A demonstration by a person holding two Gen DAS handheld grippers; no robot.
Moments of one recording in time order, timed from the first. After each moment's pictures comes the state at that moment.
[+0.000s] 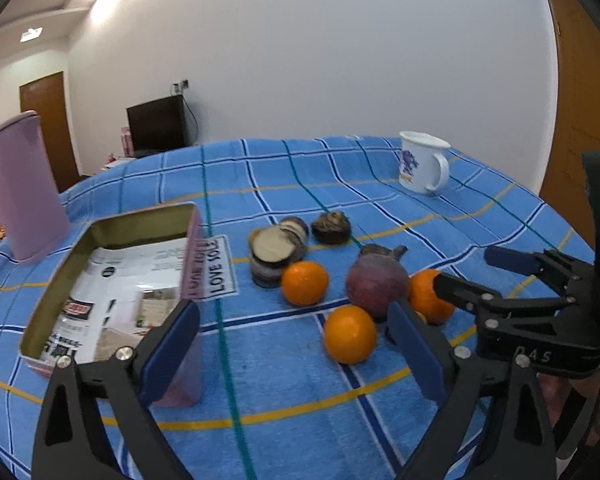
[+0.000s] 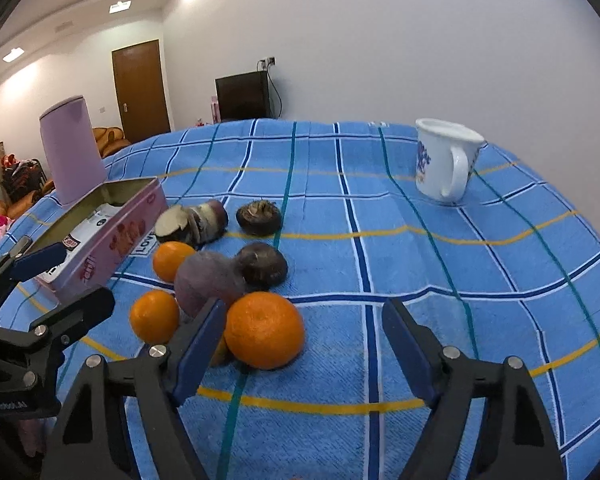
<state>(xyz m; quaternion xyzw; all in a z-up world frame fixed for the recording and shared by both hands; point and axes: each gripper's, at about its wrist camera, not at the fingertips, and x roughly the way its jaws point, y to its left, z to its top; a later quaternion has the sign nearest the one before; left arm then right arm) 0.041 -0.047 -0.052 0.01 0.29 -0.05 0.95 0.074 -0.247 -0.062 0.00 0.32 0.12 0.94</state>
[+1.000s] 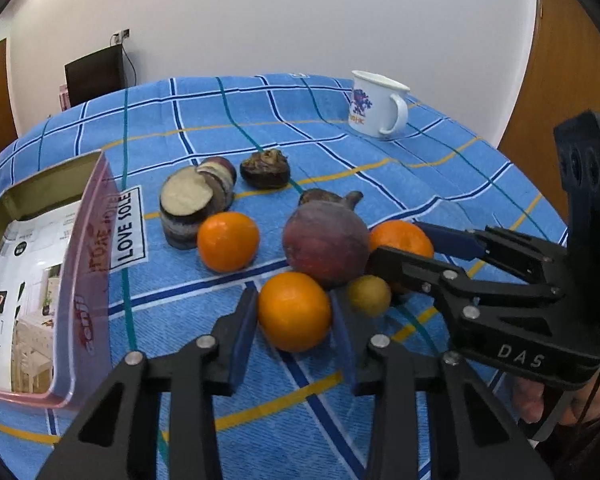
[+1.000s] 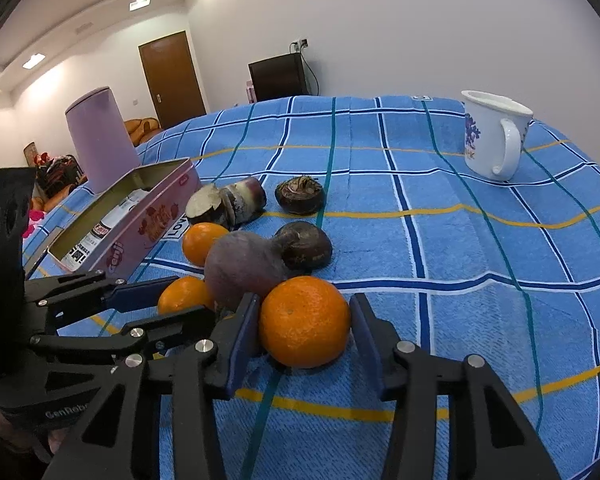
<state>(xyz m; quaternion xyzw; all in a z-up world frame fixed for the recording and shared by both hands) 0.074 -0.065 -0.083 -0.01 0.39 -0.16 0.91 0.085 -0.239 -0.077 0.03 0.35 0.20 0.92</state>
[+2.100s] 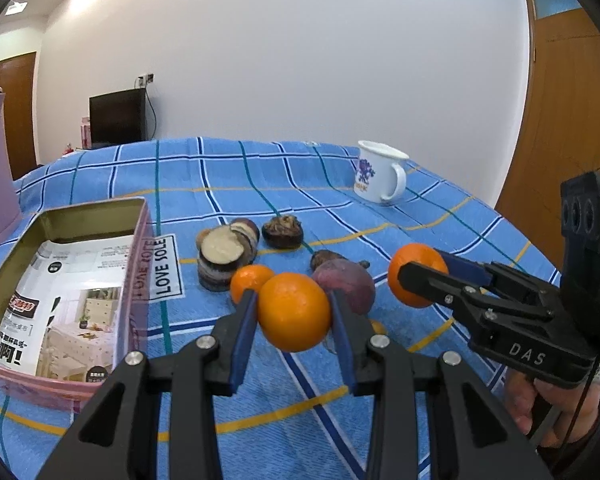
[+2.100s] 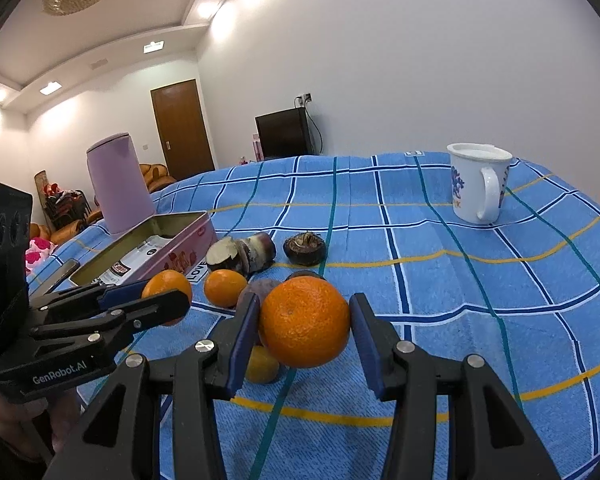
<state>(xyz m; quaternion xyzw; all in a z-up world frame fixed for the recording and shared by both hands) 0.042 -0.042 -0.057 -0.05 0.28 -0.14 0.95 0.057 -0.252 -0.059 0.05 0.25 0.20 0.95</state>
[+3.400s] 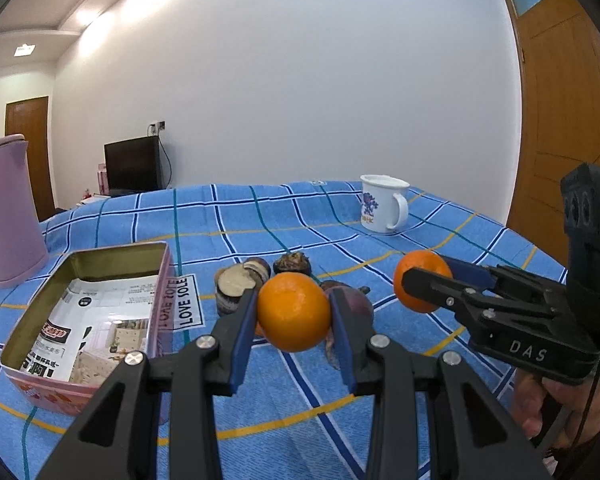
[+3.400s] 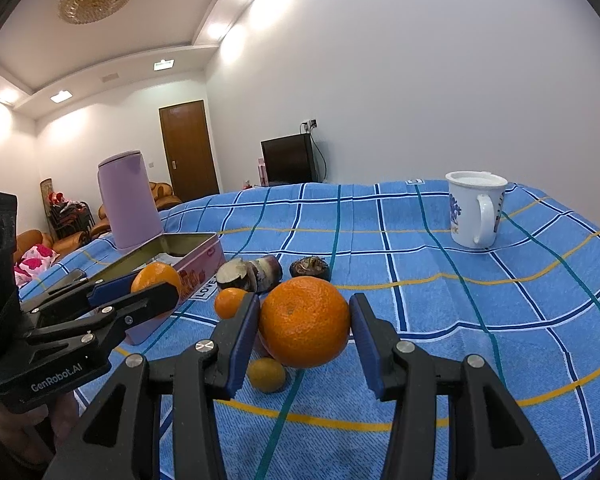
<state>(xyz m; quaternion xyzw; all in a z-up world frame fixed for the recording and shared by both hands) 0.014 -0.048 -0.046 -0.01 0.20 -0.11 0.97 0.043 -0.258 -0.054 0.05 0.20 0.21 0.96</state>
